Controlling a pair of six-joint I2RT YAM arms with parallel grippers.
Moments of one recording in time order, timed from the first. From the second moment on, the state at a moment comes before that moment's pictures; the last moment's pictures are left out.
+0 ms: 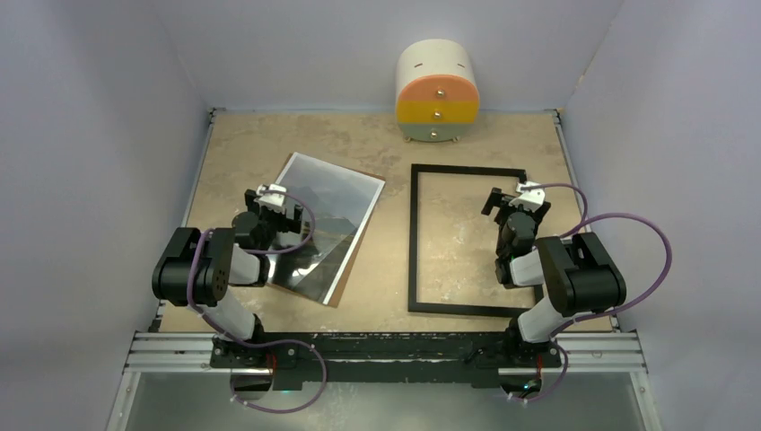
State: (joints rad) left arm -0.01 1.64 0.26 1.24 0.21 0.19; right arm 0.11 1.58 0.26 1.24 0.40 0.09
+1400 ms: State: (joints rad) left arm 0.27 1.44 1.13 -0.18 0.31 0.24; right arm 0.34 1.49 1.02 -0.07 0.26 0.50
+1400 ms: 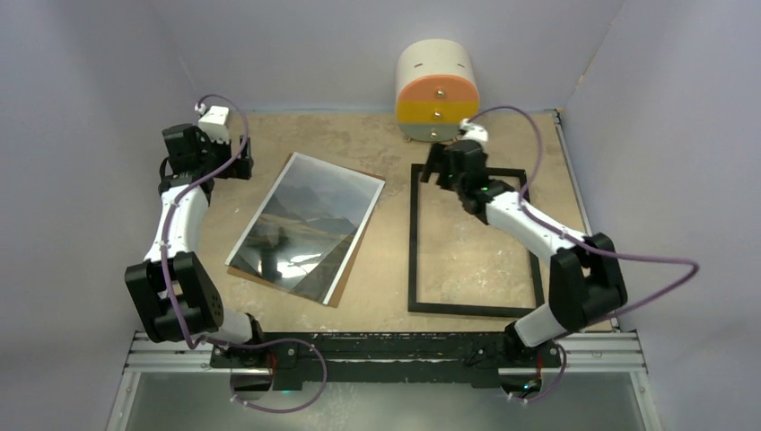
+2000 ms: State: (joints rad) left arm 0.27 1.44 1.10 -0.40 0.35 0.32; right arm 0.73 1.86 1.19 -0.44 0.44 0.60
